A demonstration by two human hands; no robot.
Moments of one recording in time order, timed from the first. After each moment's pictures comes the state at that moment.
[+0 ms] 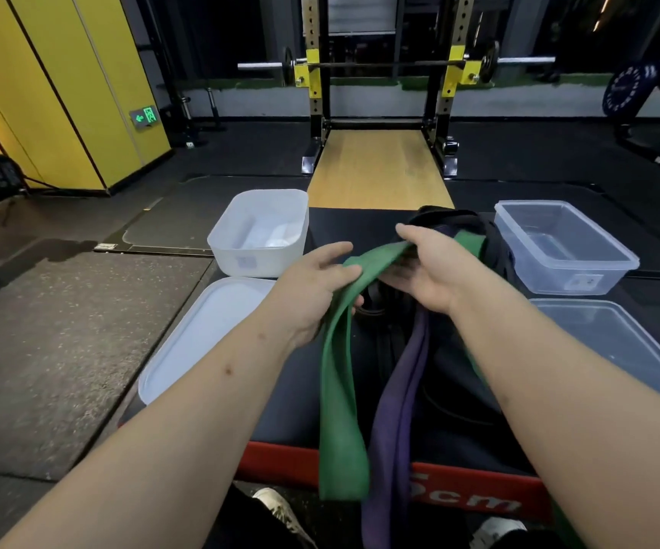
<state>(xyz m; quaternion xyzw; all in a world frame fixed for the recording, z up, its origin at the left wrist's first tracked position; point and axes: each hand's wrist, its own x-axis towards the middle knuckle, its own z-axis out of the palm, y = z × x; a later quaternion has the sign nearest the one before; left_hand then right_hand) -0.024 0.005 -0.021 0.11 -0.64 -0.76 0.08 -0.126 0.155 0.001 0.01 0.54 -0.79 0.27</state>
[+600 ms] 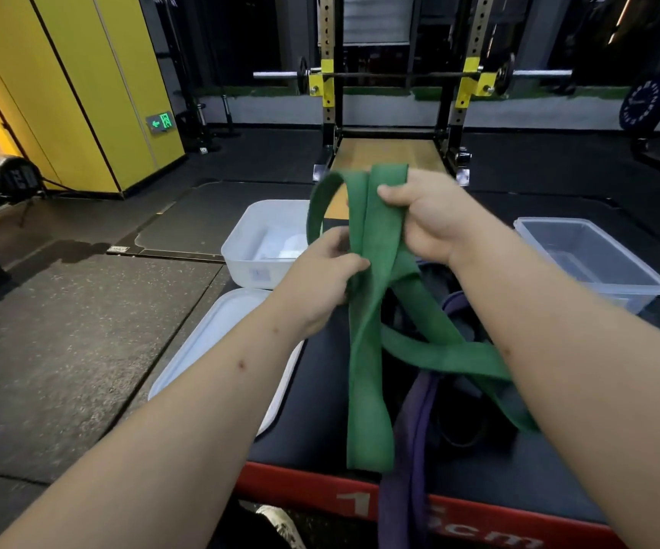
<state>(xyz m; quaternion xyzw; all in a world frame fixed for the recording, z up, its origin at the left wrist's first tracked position) -0.039 -0.008 0.007 0.04 -0.64 -0.76 0.10 -0.146 0.113 0.069 -0.25 0.58 -0.74 0.22</state>
